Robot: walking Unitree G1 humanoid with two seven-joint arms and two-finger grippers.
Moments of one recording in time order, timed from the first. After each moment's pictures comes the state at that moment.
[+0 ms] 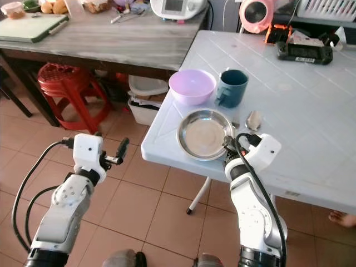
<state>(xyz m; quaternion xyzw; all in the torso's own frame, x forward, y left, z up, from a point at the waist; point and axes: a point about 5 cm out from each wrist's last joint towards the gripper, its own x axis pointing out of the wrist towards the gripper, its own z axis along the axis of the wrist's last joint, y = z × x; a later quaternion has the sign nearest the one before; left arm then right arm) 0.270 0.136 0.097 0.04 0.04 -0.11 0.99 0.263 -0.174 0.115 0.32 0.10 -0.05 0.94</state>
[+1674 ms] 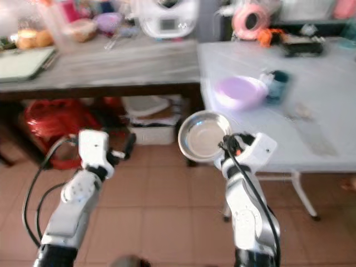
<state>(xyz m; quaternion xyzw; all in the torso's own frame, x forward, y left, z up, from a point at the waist) 0.276 0.136 0.098 0.01 0.02 -0.09 1.00 0.268 -0.160 0.115 0.28 0.08 -0.04 0.96</state>
